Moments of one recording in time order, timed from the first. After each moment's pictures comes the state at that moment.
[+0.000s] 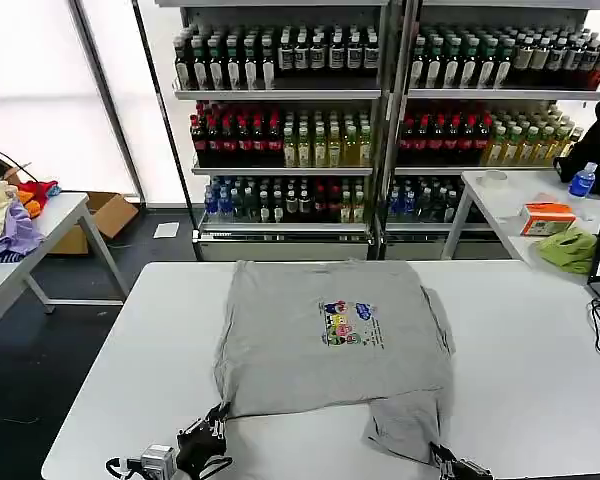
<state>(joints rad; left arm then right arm) 1.64 -1.25 -0.39 -2.13 -0.36 0.50 -0.15 -1.92 1.21 0.68 2.31 0.52 -0.51 0.02</state>
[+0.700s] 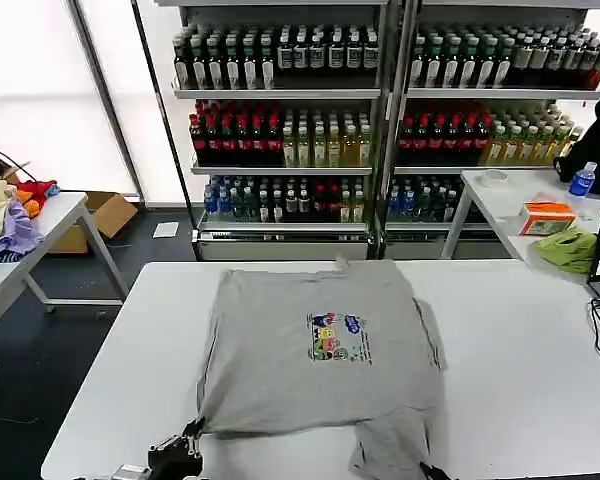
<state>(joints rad) 1.83 -1.21 -0.50 -2.35 -0.27 0.55 -0.15 -2.08 1.18 0.71 2.45 0.52 -0.51 -0.05</state>
